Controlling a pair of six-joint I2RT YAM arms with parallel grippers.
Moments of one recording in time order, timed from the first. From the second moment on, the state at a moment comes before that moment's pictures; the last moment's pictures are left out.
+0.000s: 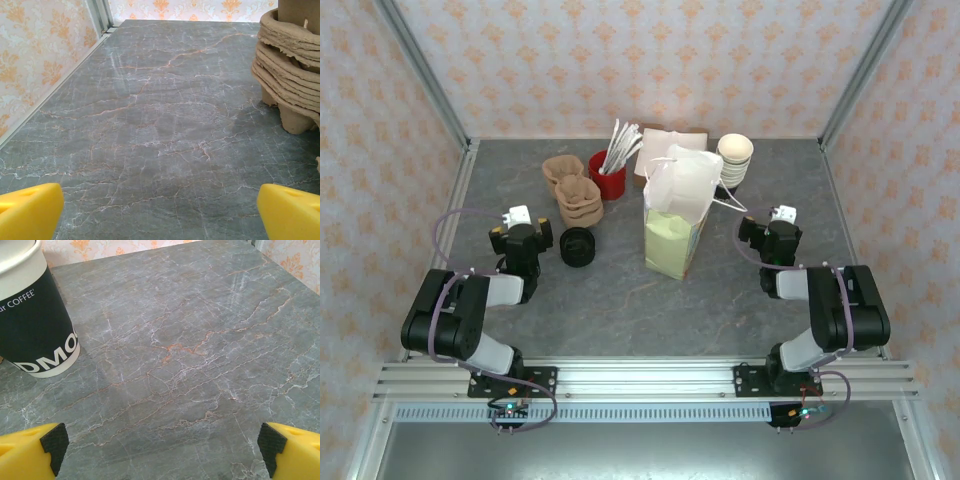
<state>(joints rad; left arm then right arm) -0.08 1.49 0.38 0.69 -0.47 -0.10 0.03 1.52 0.40 0.69 0.19 0.17</state>
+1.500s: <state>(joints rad) -0.10 0.78 0.86 -0.32 -0.56 -0.43 0.02 1.07 0.89 -0.22 0.38 0.47</state>
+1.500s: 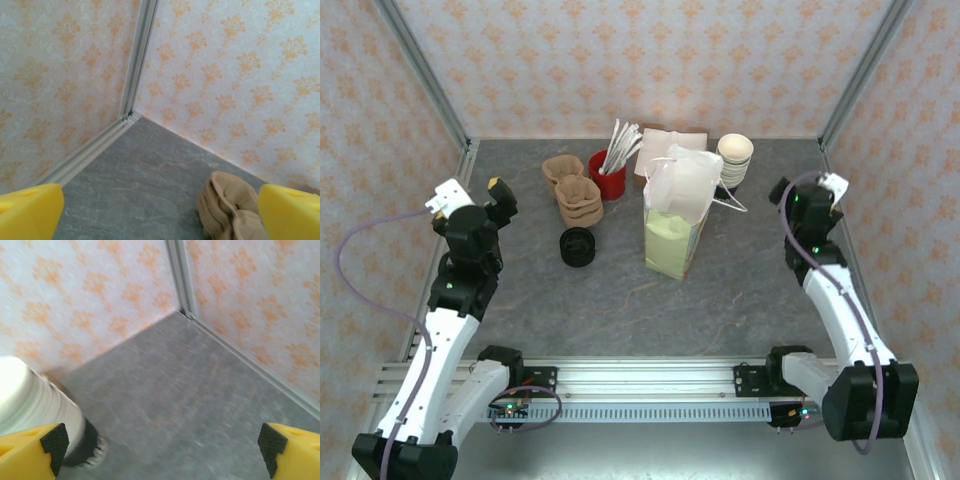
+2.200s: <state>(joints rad) -0.11 0.89 1.01 -0.71 -0.22 -0.54 0.15 1.74 1.73 -0.79 0.20 0.66</state>
